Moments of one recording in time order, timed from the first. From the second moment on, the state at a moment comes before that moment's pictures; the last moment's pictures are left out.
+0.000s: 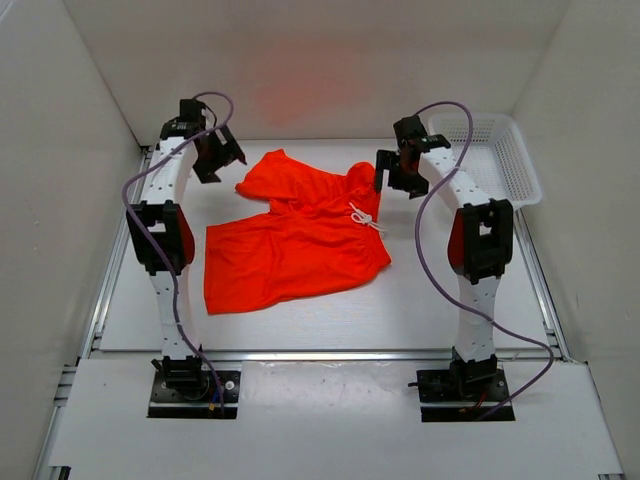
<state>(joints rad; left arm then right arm) -0.01 2.27 2.24 -0.91 0.18 -0.53 0.28 2.17 1.98 -0.89 0.04 0.31</state>
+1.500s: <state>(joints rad) -0.06 1.65 1.00 -0.71 0.18 -0.67 0.32 1.24 0.77 -0.62 -0.16 0.74</state>
